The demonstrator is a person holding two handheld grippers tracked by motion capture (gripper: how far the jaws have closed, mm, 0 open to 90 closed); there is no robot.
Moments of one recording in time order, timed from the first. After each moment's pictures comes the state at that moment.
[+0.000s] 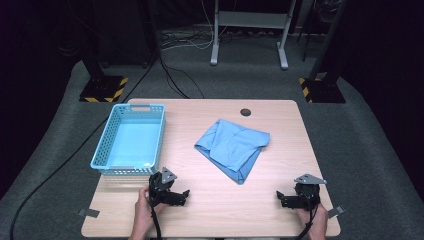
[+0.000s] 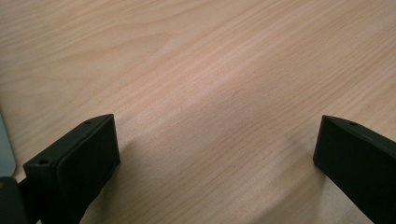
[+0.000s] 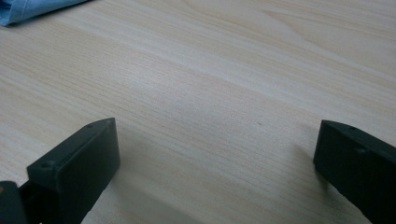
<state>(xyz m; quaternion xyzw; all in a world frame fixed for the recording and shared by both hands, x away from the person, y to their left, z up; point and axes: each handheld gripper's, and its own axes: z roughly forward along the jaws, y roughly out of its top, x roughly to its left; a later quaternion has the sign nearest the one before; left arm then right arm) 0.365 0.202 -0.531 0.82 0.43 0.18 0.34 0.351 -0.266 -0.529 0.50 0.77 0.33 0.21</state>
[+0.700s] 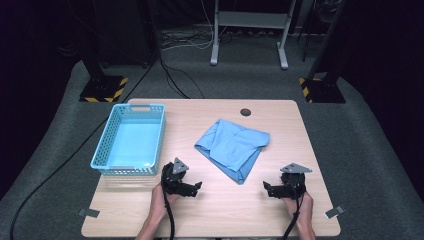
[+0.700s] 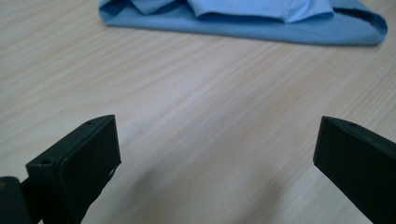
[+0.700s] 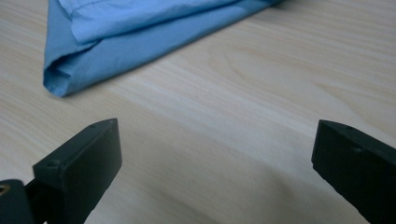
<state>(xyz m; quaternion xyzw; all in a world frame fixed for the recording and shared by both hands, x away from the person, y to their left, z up) 0.392 0.167 -0.514 0.82 0.40 0.16 0.39 0.377 -0.225 -0.512 0.49 0.77 0.35 0.20</state>
